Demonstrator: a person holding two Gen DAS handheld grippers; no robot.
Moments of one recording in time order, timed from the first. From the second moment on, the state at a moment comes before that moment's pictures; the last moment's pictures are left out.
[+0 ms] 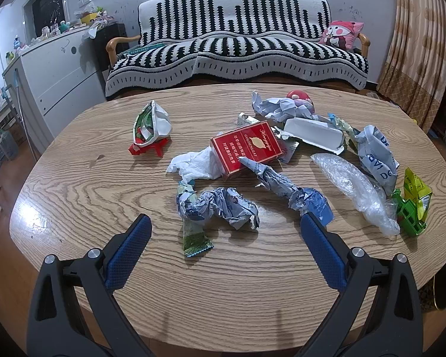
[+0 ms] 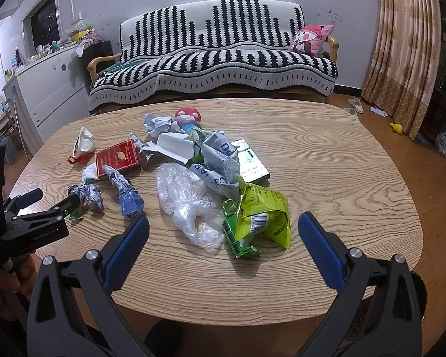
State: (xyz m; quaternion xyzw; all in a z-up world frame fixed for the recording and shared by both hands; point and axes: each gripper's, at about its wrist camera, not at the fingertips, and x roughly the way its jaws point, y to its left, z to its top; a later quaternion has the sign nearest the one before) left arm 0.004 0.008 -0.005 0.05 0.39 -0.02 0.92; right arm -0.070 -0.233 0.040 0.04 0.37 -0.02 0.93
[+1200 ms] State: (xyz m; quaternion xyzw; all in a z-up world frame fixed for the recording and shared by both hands) left arm 0.124 0.019 -0.001 0.04 0.42 -0.10 0.90; right arm 0.089 -0.238 -0.009 0.06 0.46 0.02 0.88
